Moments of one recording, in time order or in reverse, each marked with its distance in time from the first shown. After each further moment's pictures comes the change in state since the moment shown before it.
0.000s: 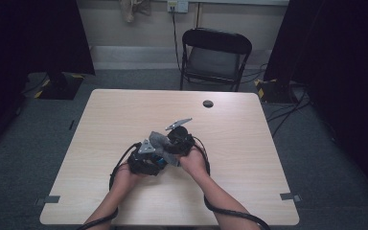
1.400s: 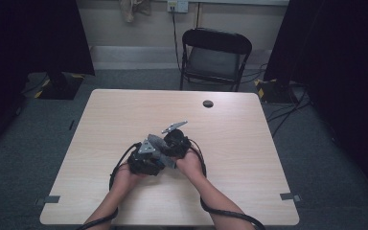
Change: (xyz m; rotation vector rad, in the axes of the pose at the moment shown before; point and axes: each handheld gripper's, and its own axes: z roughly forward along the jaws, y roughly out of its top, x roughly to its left) left arm 0.000 0.000 0.000 -0.002 0.000 -0.002; right arm 0.003 -0.004 0.015 0.007 0.001 -0.012
